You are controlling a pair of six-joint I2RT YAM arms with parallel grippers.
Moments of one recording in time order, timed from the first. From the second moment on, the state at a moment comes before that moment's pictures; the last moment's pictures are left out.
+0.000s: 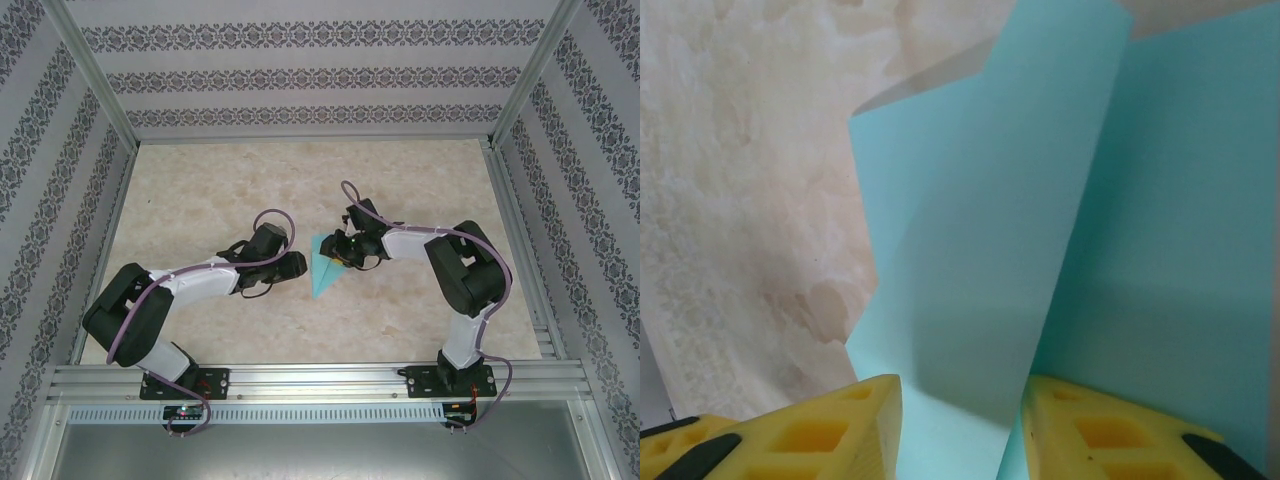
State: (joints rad) left arm -0.65 1.53 0.74 -0.11 0.14 -0.87; right arm 0.52 1.86 0.97 -0.10 -0.47 0.82
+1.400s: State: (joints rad) left arm -0.49 1.42 0.65 0.54 0.73 -1.10; right arm 0.40 1.55 0.89 0.48 -0.92 1.17
